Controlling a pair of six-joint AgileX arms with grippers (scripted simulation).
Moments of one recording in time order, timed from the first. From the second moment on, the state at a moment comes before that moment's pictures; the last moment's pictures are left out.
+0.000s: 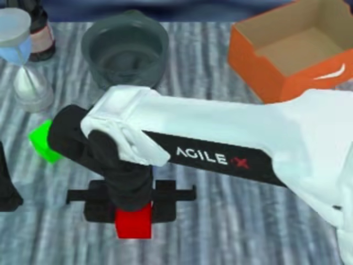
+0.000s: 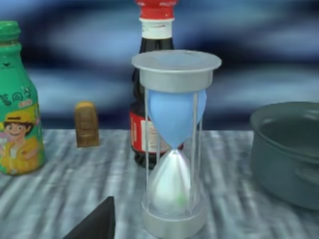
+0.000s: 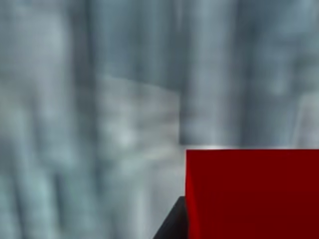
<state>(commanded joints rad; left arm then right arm) 0.00 0.00 0.00 0.00 0.00 0.00 1.05 2.30 1.90 -1.15 0.03 1.06</state>
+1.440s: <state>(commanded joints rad) 0.00 0.00 0.00 0.00 0.00 0.00 1.06 2.32 1.82 -1.06 0.03 1.06</state>
